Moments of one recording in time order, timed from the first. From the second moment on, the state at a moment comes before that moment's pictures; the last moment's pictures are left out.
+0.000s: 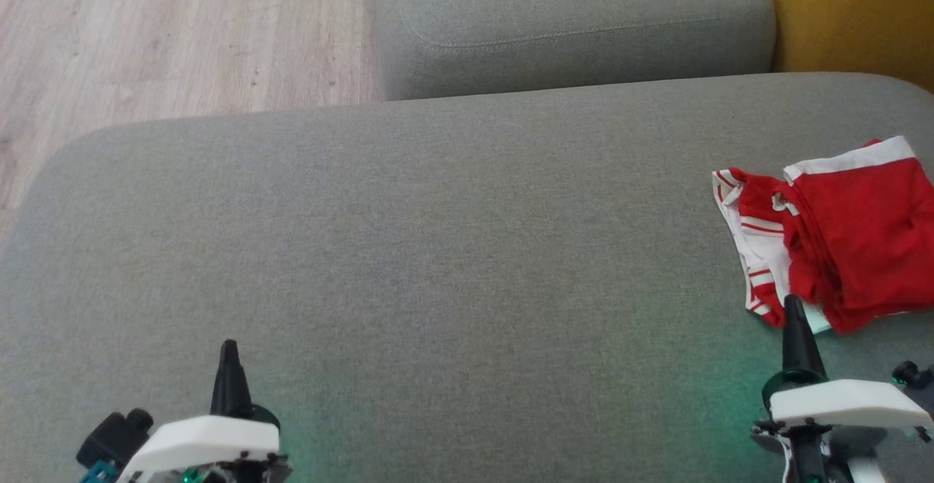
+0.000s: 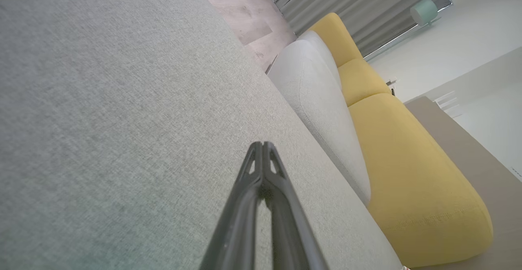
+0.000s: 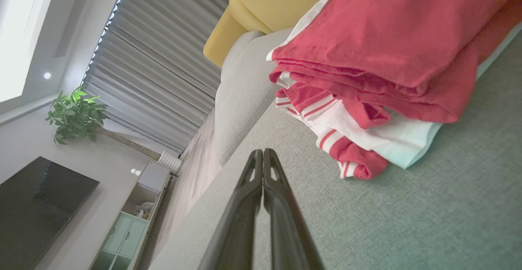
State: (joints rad) left arm 0.00 0.04 -0.09 0.32 -1.02 -0.04 -0.07; right arm 0.01 -0.04 -0.04 0.31 0.94 0.13 -0.07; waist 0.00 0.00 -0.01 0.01
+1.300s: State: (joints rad) left arm -0.04 0.04 0.01 0.29 -1.38 -0.09 0.04; right arm -0.03 -0.04 -0.09 0.29 1.35 0.13 0.04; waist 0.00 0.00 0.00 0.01
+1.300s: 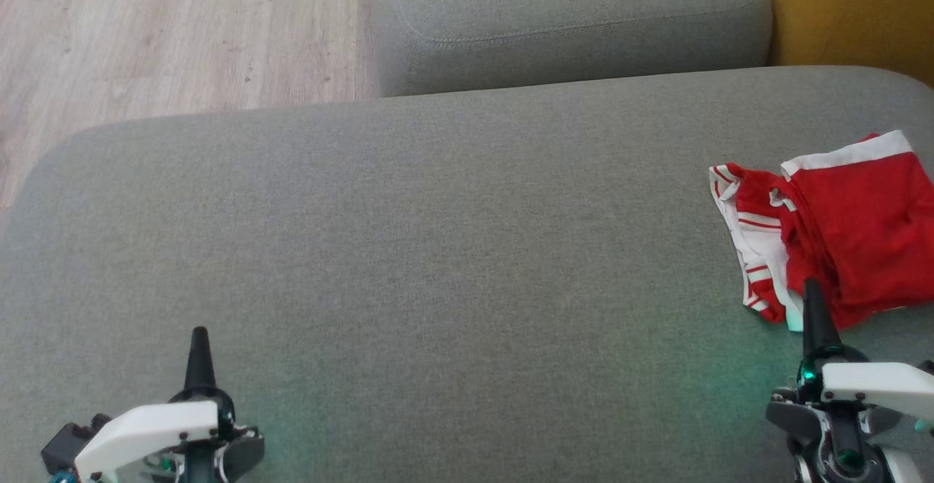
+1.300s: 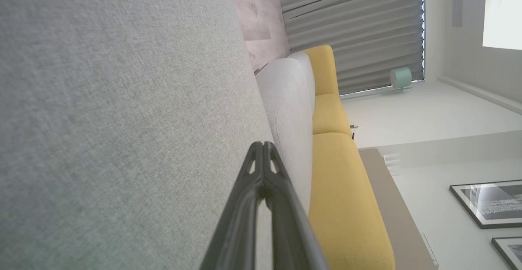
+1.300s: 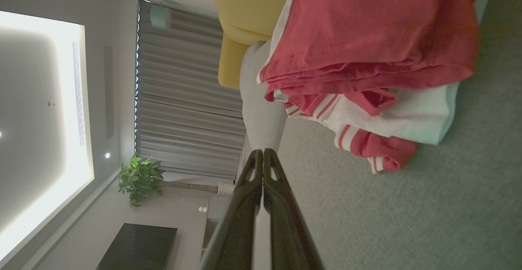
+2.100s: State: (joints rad) left arm -0.06 0.04 0.07 0.28 -1.60 -0.12 0.11; right arm -0.05 -0.04 -0.12 0.28 1.61 0.13 0.10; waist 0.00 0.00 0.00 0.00
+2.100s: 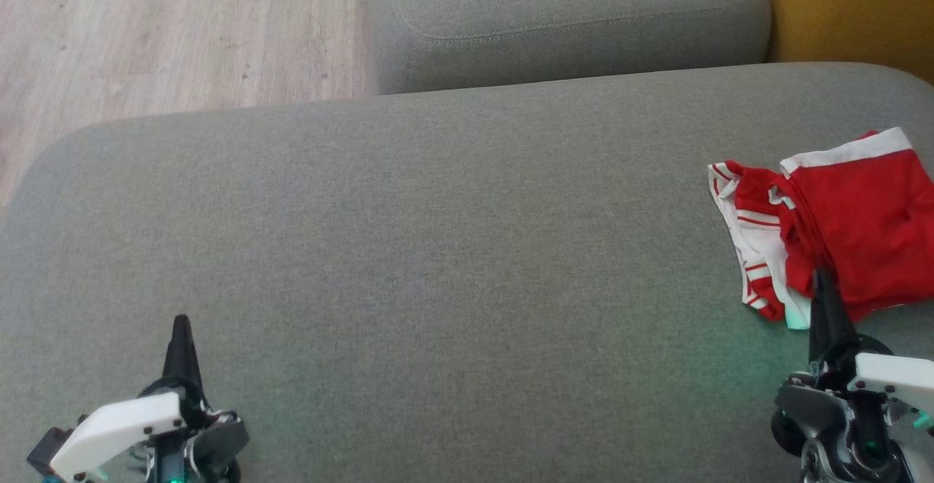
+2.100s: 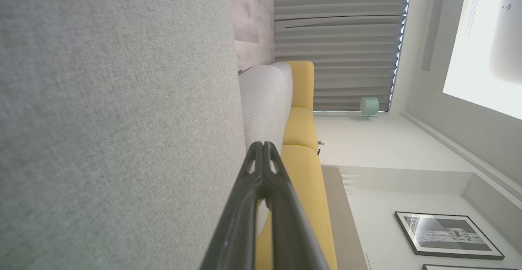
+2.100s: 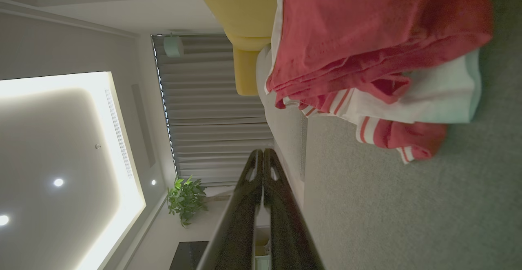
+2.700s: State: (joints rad) left arm -0.06 0.04 0.07 0.28 -1.60 -0.12 0.11; right arm -0.05 -0.04 -0.13 0.28 1.61 0.13 0.10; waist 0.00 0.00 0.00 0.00
